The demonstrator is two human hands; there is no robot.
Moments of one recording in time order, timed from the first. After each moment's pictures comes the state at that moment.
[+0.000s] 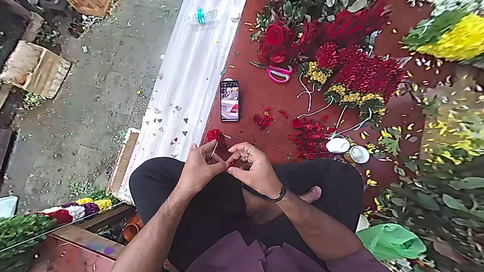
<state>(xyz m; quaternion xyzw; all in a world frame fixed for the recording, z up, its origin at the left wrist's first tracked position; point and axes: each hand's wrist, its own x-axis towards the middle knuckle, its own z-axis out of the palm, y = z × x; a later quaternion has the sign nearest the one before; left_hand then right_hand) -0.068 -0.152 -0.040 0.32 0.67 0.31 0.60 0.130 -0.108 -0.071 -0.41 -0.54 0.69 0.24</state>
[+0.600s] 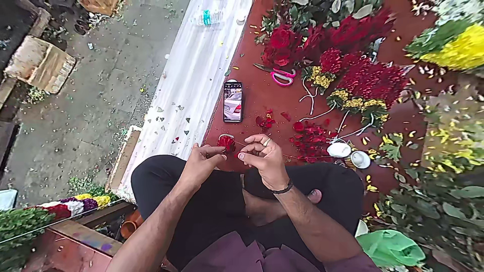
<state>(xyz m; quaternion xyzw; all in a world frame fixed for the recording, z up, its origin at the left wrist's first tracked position) -0.071 -0.152 -0.050 0.37 0.72 0.27 0.53 0.139 -0.091 -0.077 -0.45 -0.42 0.71 0.34</state>
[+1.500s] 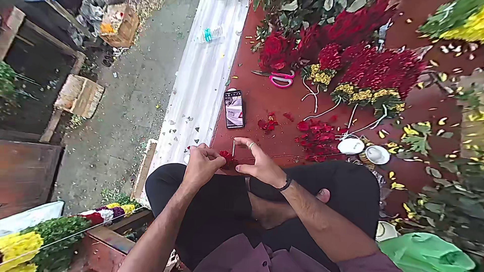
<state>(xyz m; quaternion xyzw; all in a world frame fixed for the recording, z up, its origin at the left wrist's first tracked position) -0.077 -0.132 -0.034 0.46 0.77 0.16 0.42 0.140 -0.081 -0.104 -0.39 -0.59 0.68 0.18</state>
